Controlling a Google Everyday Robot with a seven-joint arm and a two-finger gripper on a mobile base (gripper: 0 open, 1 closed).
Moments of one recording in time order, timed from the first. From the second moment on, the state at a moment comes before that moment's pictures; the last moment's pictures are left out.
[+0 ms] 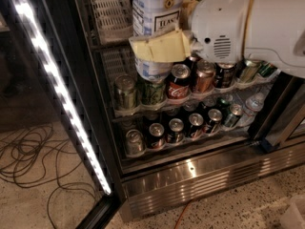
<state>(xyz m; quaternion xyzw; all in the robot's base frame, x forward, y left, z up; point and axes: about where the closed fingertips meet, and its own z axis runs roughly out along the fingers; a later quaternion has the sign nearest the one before) 0.459 0.005 1.069 -0.48 0.60 0.28 0.57</state>
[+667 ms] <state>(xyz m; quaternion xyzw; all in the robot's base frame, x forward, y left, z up) 0.451 0.009 1.062 -0.48 0.61 0.28 0.57</state>
